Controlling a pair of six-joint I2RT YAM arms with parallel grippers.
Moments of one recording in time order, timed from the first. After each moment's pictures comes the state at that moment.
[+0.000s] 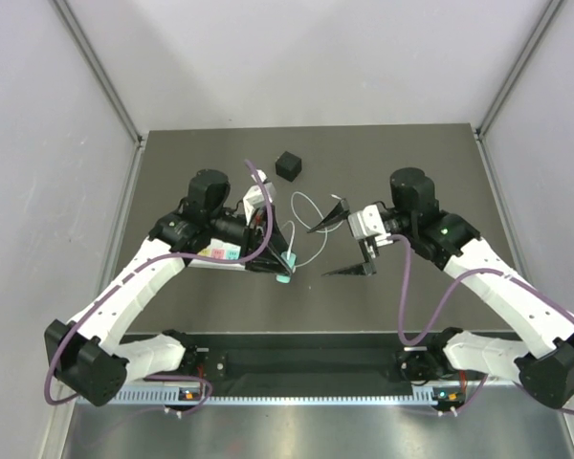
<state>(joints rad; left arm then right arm) -0.50 1.16 1.07 -0.42 1.31 -0.03 0.61 1.11 1.07 -0.35 -1.19 -0.78</state>
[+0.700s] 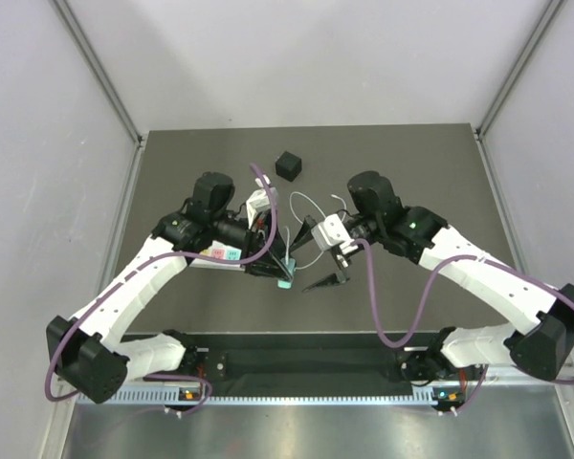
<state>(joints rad) -0.52 1.17 1.08 -0.51 1.33 0.03 0.81 1.26 1.19 -0.49 -1.14 -0.82</state>
